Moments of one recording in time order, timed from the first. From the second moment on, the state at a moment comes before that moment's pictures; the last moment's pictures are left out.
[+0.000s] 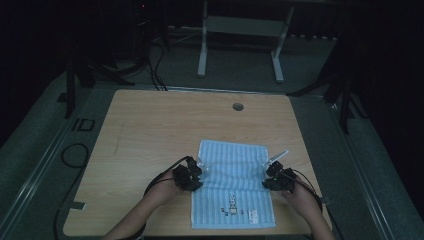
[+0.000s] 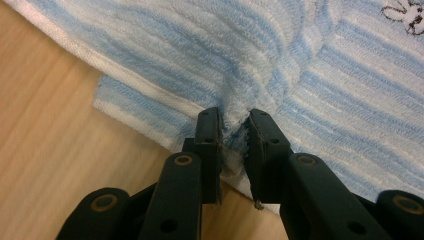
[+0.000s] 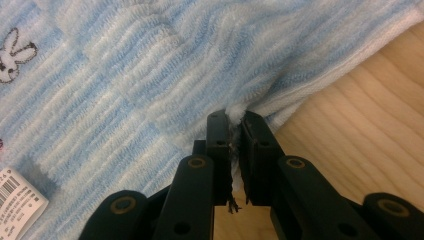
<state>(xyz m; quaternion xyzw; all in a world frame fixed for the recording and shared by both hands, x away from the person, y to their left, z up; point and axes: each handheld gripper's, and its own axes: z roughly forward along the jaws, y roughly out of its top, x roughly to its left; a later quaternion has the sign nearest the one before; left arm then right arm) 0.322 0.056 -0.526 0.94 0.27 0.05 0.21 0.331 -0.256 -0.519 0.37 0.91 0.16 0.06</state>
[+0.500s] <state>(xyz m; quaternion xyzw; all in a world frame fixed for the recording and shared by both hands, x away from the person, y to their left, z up) 0.312 0.049 -0.517 0.94 0.27 0.03 0.19 0.327 -0.270 -0.509 0.38 0.91 0.16 0.05</state>
